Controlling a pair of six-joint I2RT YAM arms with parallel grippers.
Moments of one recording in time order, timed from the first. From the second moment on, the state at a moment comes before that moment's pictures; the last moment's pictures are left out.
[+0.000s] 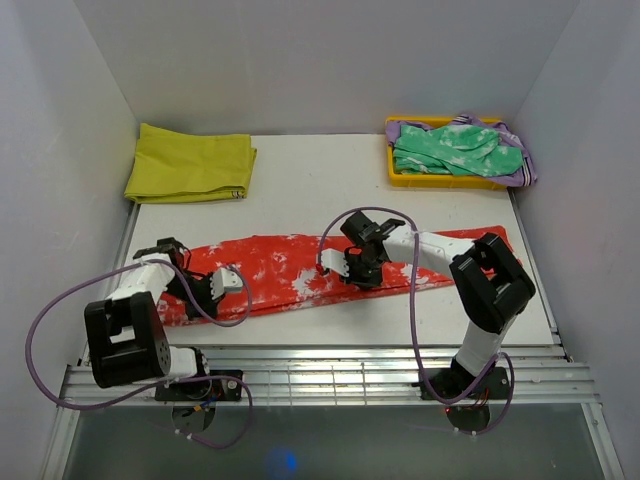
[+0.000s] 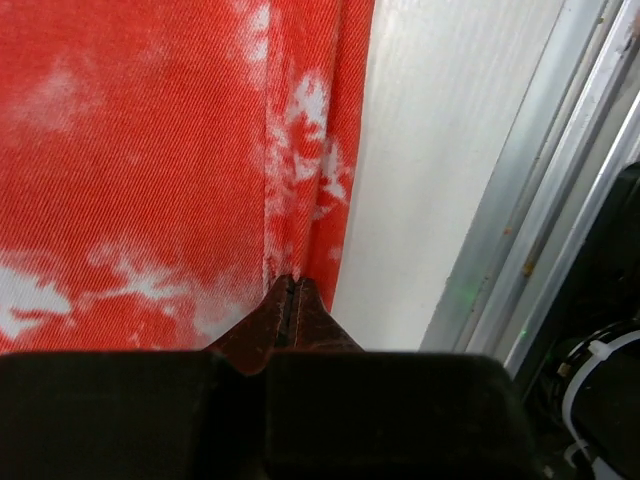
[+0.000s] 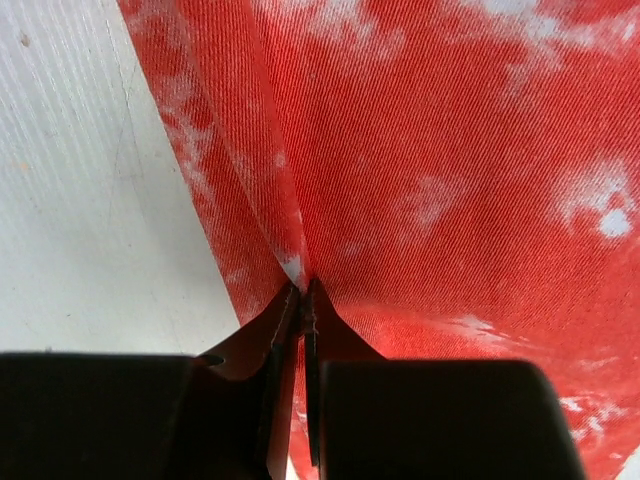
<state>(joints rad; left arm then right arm) 0.21 1.33 0.70 -1.02 0.51 1.53 0.74 1.75 1.10 -0.70 -0.24 -0.87</state>
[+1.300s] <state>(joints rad) 0.21 1.34 1.13 -0.95 0.68 1.27 0.66 1.76 1.32 -0.90 -0.50 -0.76</state>
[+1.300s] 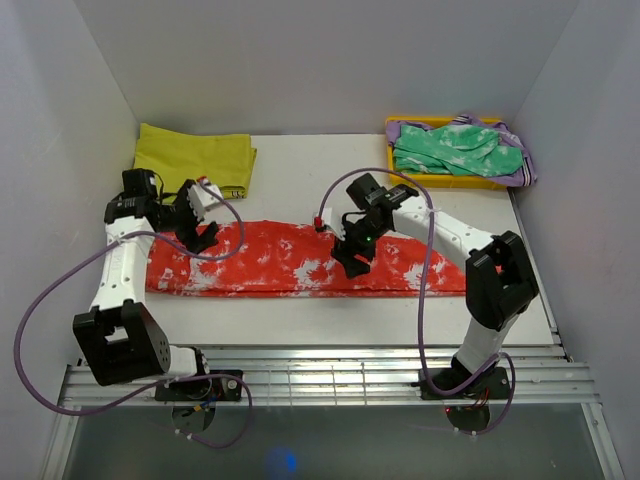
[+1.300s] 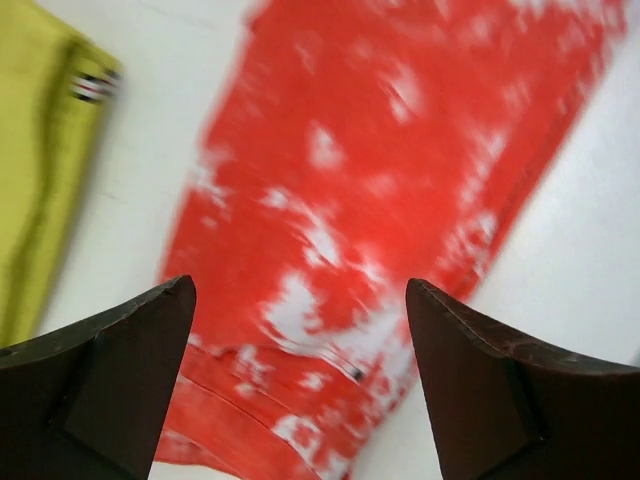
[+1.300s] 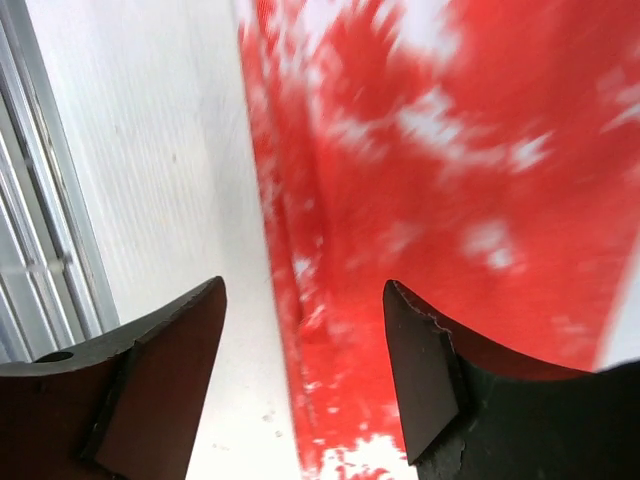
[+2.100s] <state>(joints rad) 0.07 2.22 1.75 -0.86 0.95 0.85 0.43 1.95 1.72 -0.37 -0.52 -0.26</state>
